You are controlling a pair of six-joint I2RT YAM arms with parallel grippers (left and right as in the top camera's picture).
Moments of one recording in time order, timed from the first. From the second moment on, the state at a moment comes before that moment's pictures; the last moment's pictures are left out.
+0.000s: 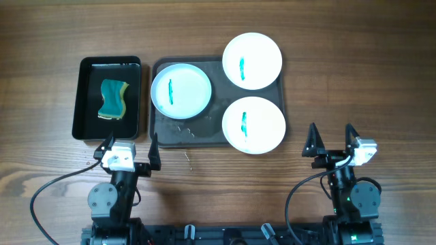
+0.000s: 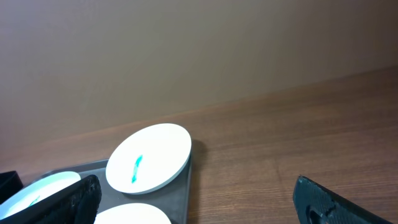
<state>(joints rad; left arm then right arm) 0.02 0.01 0.06 -0.18 0.11 0.02 0.07 0.02 0.01 0.01 0.01 0.26</state>
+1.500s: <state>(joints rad) 0.02 0.57 0.55 -0.34 0.18 0.02 0.07 0.43 0.40 -0.04 -0.22 0.24</state>
